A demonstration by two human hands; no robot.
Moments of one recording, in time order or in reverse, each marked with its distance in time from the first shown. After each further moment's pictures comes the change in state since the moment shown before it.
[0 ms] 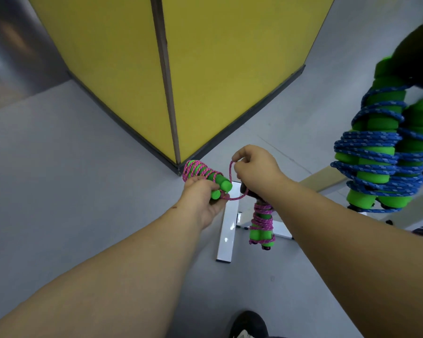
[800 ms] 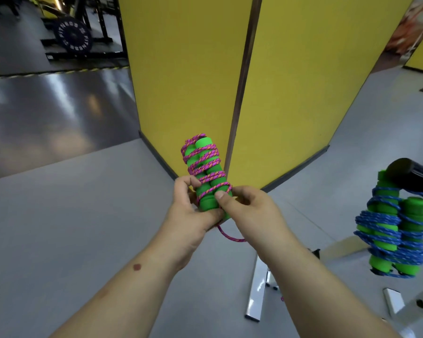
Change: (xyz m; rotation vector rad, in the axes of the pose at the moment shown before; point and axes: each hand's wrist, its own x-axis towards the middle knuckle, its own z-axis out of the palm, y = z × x) left_hand -0.213 0.115 -0.104 0.231 -0.334 0.802; right_hand -0.167 -0.178 0.015 0.327 -0.081 -0.254
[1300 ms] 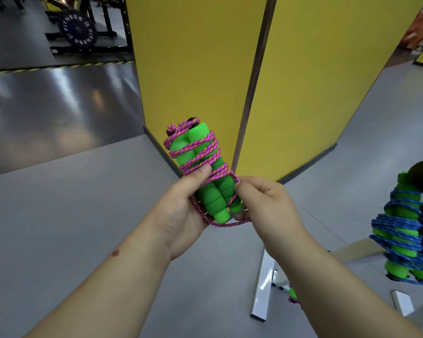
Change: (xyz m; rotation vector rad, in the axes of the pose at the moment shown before) left_hand 0.008 0.041 -0.015 -0.335 -0.173 -0.200; right_hand 0.003 -0.022 0.008 0.190 -0.075 -0.045
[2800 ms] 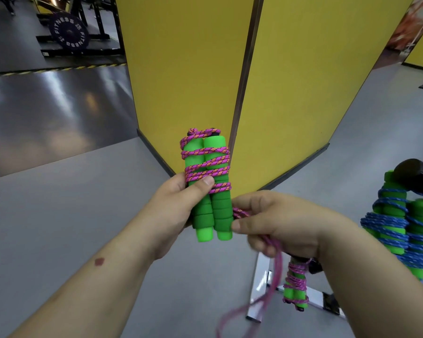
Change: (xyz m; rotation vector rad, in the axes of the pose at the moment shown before) left_hand 0.004 0.001 -0.006 0.474 0.064 0.073; right_hand 0.002 -0.013 -0.051 -0.070 -0.633 0.327
